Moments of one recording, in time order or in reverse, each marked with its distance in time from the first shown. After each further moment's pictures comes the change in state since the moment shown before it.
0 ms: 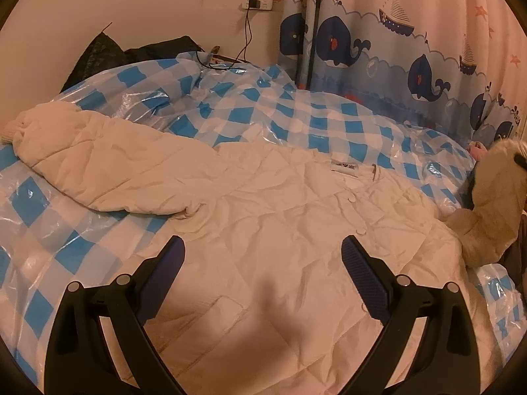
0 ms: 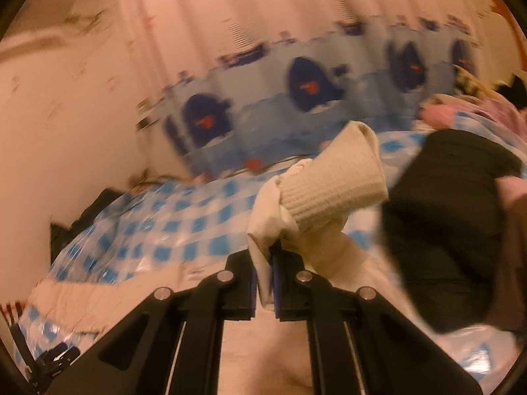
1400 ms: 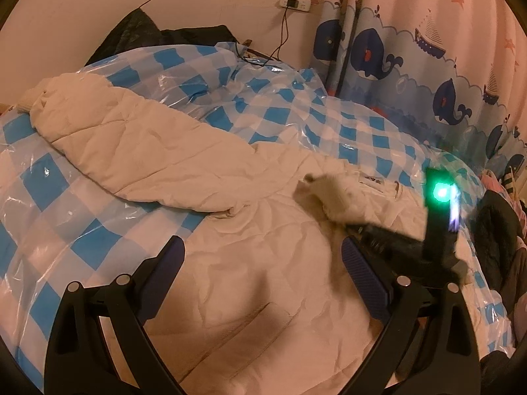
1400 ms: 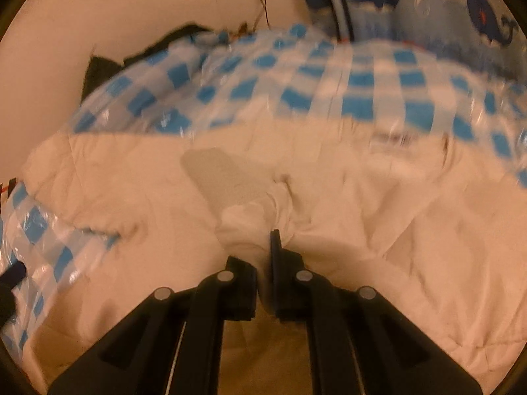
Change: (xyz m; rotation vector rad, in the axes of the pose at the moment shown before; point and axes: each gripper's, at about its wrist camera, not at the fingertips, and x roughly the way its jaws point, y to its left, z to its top) left arm 0.006 0.054 0.006 -0.132 0.021 0.031; right arm 0.200 0.241 -0.200 -0.267 0.506 0.221
